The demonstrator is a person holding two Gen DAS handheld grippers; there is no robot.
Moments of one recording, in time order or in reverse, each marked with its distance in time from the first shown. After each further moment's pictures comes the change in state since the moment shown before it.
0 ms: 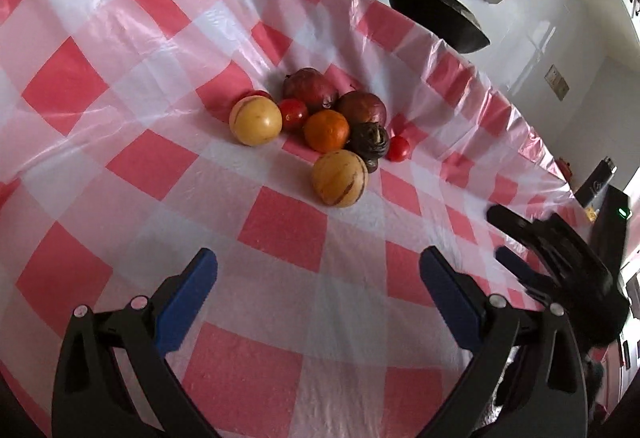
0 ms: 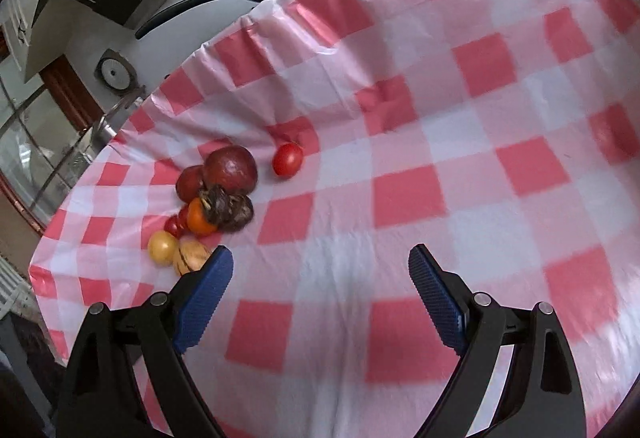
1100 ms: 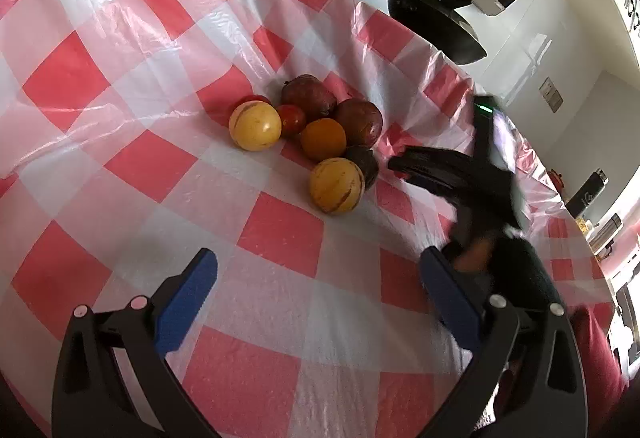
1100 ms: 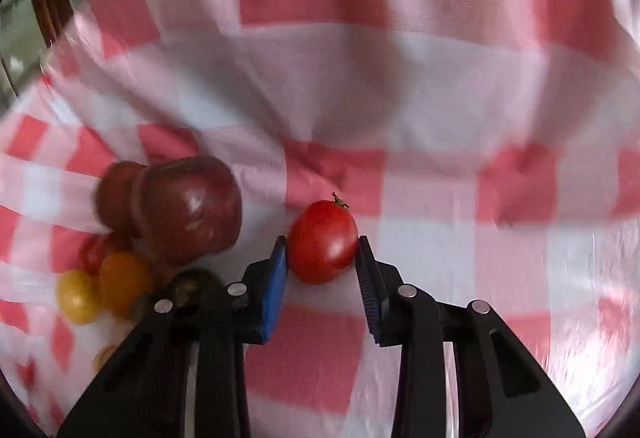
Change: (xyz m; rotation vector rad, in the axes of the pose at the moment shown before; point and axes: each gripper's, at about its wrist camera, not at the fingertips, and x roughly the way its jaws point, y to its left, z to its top) left arm -0.002 0.004 -0.001 -0.031 -0.019 -0.026; right arm 0.119 0.051 0.053 -0.171 0.129 -0.135
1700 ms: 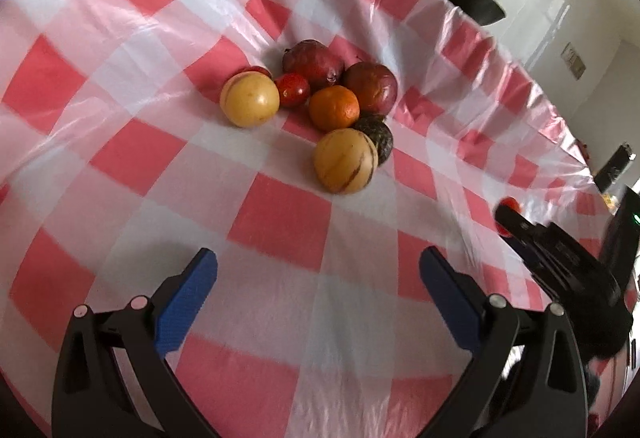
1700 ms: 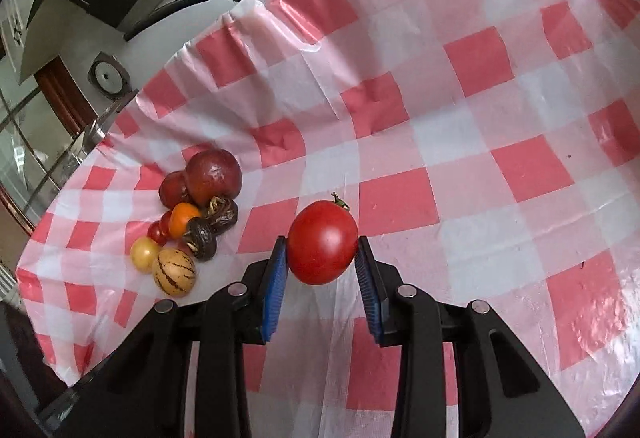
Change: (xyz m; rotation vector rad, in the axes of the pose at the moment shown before) left arm 0.035 -0.017 0.011 0.059 0.123 0.114; right arm -0.102 -0.074 -0.088 0.208 -0.169 0.111
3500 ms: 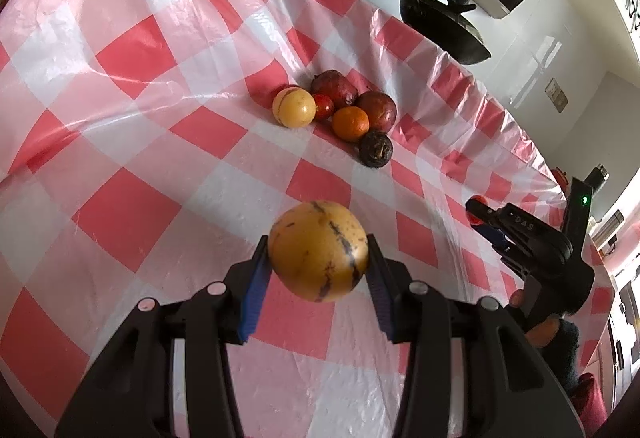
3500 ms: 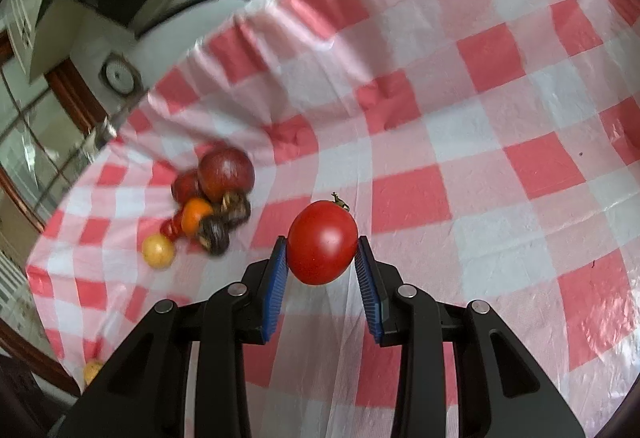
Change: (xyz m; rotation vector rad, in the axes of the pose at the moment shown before) left arm -0.072 0.040 -0.053 -0.079 -0.120 -0.069; right arm 0.006 0.014 -0.005 -0.054 0.063 0.031
